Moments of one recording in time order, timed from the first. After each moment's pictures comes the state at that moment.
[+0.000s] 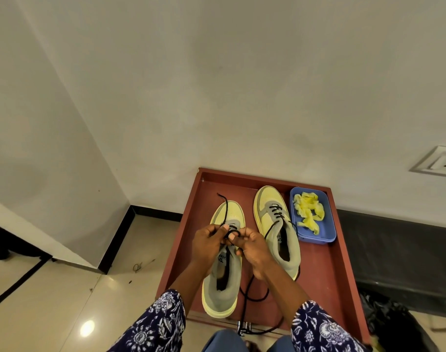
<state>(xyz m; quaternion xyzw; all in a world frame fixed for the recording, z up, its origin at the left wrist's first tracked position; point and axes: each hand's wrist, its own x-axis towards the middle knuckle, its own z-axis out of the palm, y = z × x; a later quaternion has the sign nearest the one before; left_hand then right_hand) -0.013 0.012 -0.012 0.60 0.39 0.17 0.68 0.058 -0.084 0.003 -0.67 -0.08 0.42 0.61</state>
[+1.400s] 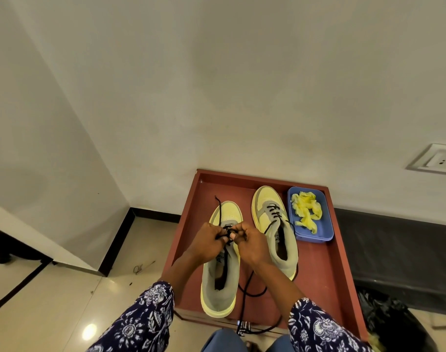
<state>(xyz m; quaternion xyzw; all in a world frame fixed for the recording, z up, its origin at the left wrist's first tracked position) -0.008 0.029 0.007 0.86 0.21 0.00 0.46 0.065 -0.083 -0.003 -0.82 -0.24 0.22 0.47</state>
